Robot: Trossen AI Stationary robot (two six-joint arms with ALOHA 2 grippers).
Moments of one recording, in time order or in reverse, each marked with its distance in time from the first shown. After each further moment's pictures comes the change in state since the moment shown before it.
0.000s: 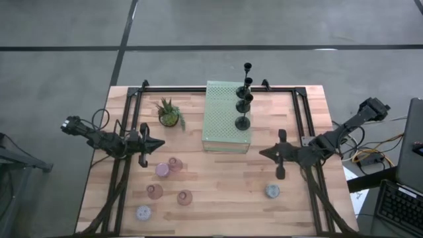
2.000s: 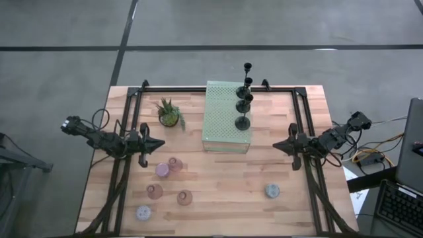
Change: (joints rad) left arm 0.000 0.002 0.000 0.000 0.000 0.000; right arm -0.045 -0.777 -0.318 -0.139 -0.111 -0.135
